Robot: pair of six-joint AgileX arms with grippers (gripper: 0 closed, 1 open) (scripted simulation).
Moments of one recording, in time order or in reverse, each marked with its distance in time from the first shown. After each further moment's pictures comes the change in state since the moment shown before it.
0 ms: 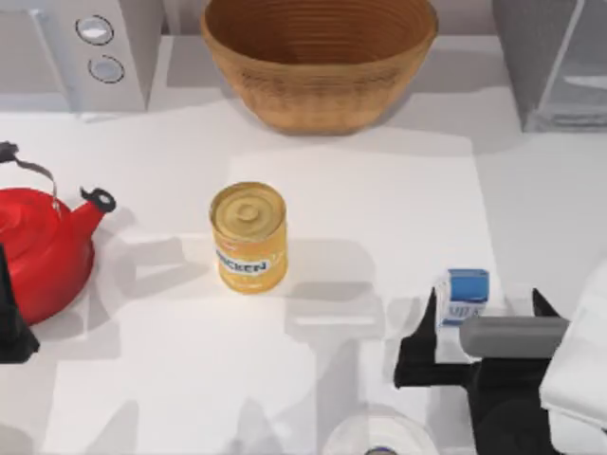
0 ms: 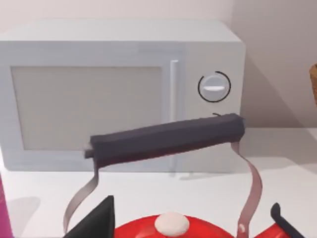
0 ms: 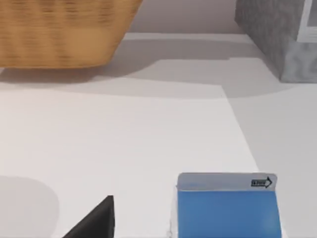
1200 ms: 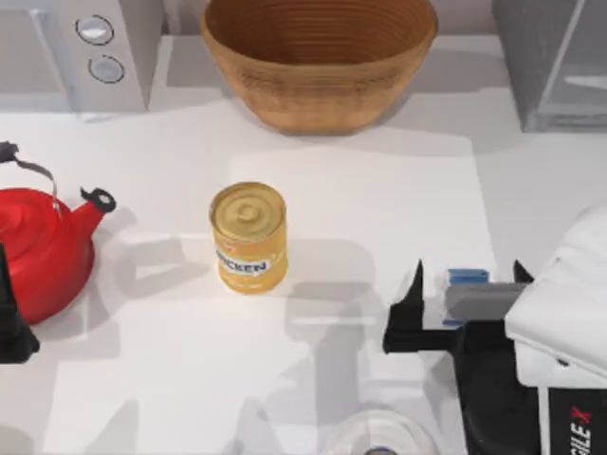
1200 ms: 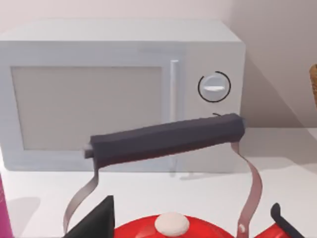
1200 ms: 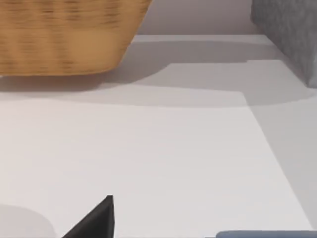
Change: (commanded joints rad) left arm 0.000 0.000 0.000 0.000 0.000 0.000; right arm -0.141 0.107 0.111 0.042 -0.145 -0.043
